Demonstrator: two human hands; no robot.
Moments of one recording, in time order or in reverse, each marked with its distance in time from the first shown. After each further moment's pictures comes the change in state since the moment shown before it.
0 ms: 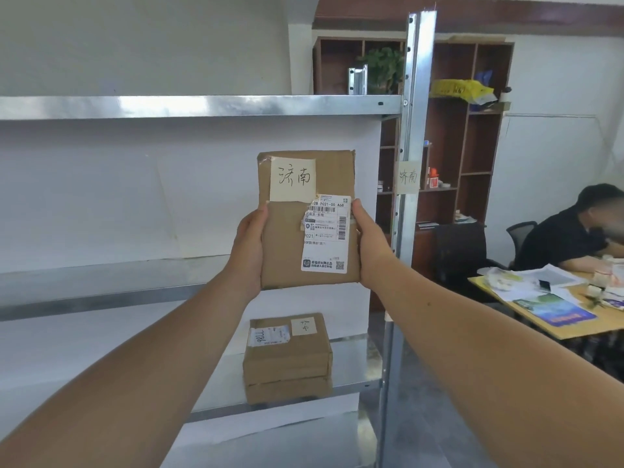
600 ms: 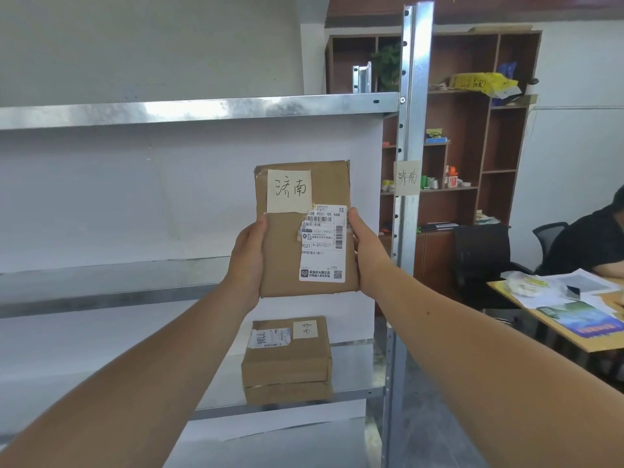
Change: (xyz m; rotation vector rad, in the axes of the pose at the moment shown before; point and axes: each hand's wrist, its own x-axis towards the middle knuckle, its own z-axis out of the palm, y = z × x) left_hand -0.001 -0.018 0.022 0.137 0.117 0.050; right_hand 0.011 -0.001 -0.026 -0.054 -0.046 0.069
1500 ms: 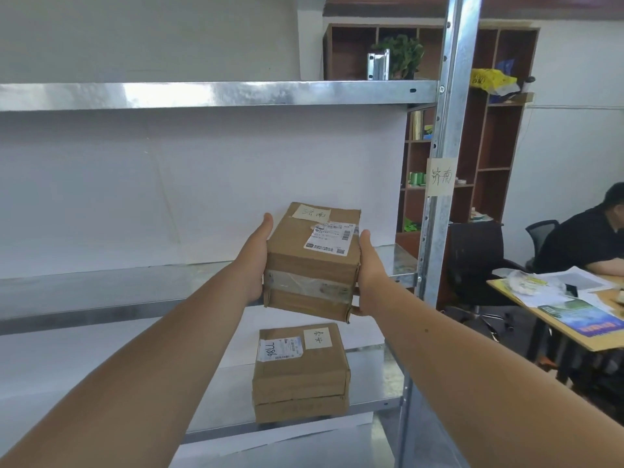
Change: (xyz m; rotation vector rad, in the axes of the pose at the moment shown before) left_hand 0.077 0.004 -0.044 0.104 -0.079 -0.381; right_hand 0.041 0.042 0.052 -0.084 0.268 0.243
